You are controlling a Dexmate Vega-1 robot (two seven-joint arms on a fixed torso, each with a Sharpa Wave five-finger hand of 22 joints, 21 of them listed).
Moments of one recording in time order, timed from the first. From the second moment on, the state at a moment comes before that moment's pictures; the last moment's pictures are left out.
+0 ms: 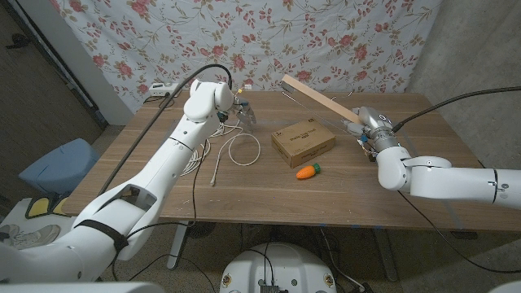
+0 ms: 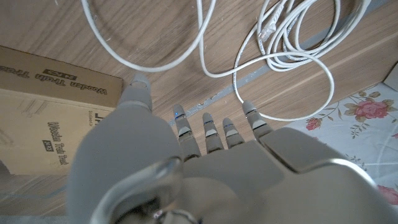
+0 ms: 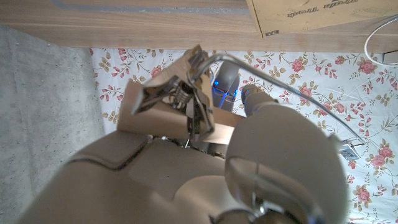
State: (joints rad) left arm 0.51 0.32 0.44 -1.65 1.15 0.23 -1.06; left_hand 0.90 0.01 0.17 -0.13 0.24 0.50 -0.12 0.27 0.19 0.16 -0.04 0.26 0.22 0.01 0.04 0.21 0.18 -0.05 0.15 0.53 0.20; right arm -0.22 -1.30 -1.48 -2.18 0.32 -0.59 -0.98; right_hand 0.83 0.14 0.38 0.04 0.24 0.81 0.00 0.40 0.42 1.01 -0.10 0.99 0.92 0.96 -0.14 1.20 1.23 0.59 -0.05 1.01 0.29
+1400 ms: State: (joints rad) left arm 0.45 0.32 0.62 -1.58 1.29 0.26 -1.13; left_hand 0.98 0.08 0.19 -0.13 0.26 0.64 -0.07 0.26 0.19 0.25 -0.05 0.27 0.21 0.06 0.01 0.21 0.18 0.00 0.13 0.54 0.20; right arm -0.19 -1.34 -1.51 -2.20 0.32 -0.54 -0.97; right_hand 0.83 0.14 0.38 0.04 0.24 0.81 0.00 0.41 0.42 1.00 -0.10 1.00 0.91 0.94 -0.13 1.22 1.23 0.56 -0.05 1.09 0.25
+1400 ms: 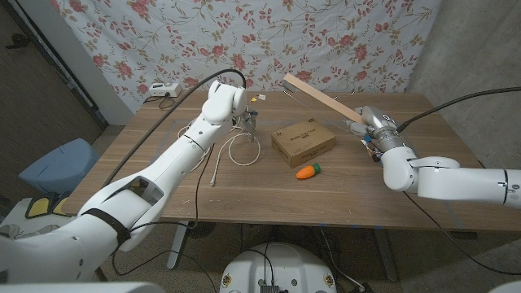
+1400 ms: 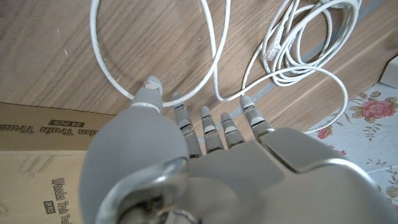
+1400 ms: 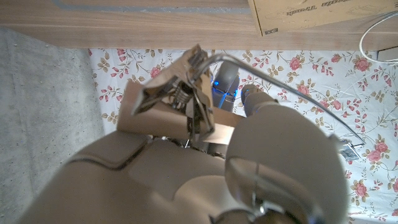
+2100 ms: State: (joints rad) left arm 0.48 0.28 0.61 -1.55 1.35 0.29 -1.04; left_hand 0.98 0.18 0.45 0.05 0.27 0.89 -0.06 0.30 0.25 0.83 -0.09 0.43 0.26 0.78 -0.08 0.37 0.20 0.38 0.01 0.84 0.23; right arm -0.17 -1.36 -1.54 -2.17 0.32 -0.49 -0.94; right_hand 0.83 0.14 0.38 0.05 0.24 0.81 0.00 0.41 0.42 1.00 -0.10 1.00 0.90 0.94 -0.13 1.24 1.23 0.54 -0.05 1.13 0.22
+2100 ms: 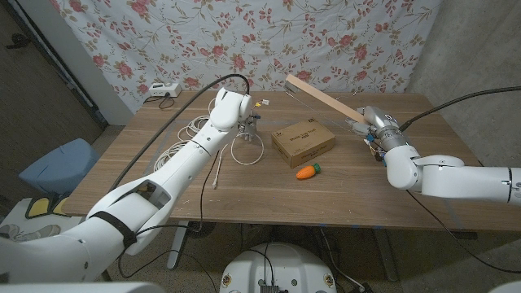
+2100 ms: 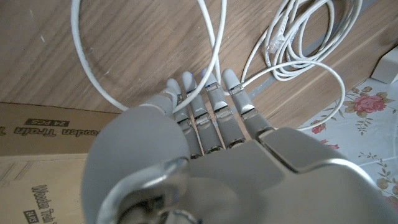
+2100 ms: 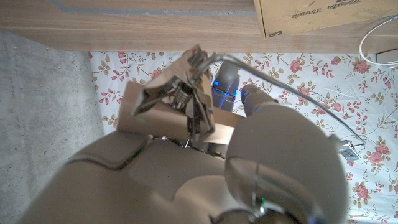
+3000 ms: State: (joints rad) left arm 0.60 0.31 0.51 -1.76 1.27 0.29 -0.67; left_hand 0.94 0.16 0.46 0.15 0.41 0.87 -0.07 0.35 0.29 1.17 -0.09 0.57 0.40 0.93 -0.12 0.33 0.25 0.28 0.02 0.85 0.19; right arm -0.15 -1.32 -1.55 -2.07 0.33 -0.43 -0.93; right_hand 0.83 0.14 0.38 0.05 0.24 0.81 0.00 0.41 0.43 0.99 -0.11 1.01 0.91 0.93 -0.13 1.25 1.23 0.52 -0.05 1.16 0.20
